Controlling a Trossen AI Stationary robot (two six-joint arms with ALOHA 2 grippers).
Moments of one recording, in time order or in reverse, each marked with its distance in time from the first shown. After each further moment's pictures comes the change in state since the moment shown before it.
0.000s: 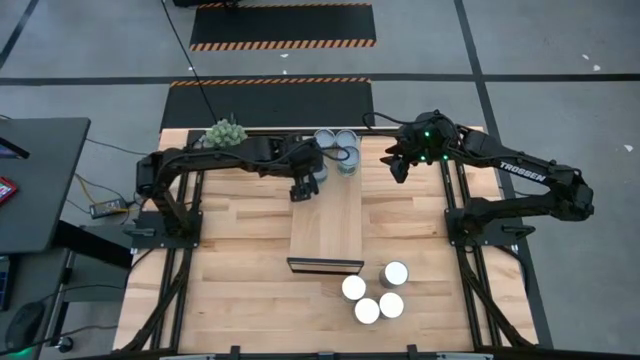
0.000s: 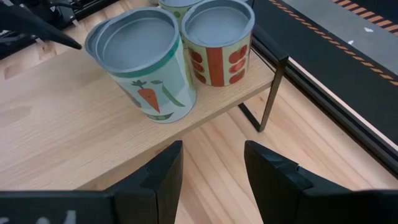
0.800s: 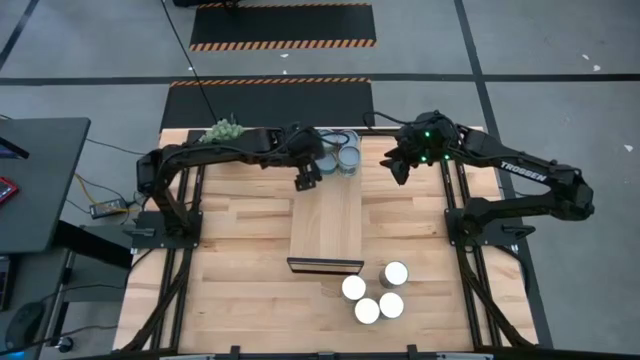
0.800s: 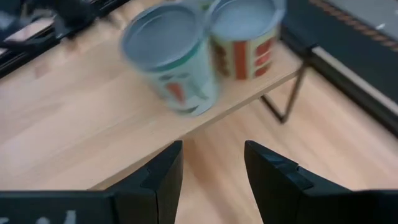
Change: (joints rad) left arm 0.055 -0.005 0.029 0.072 -0.006 0.016; right arm 0.023 -0.001 0.017 -0.037 -0.064 0.054
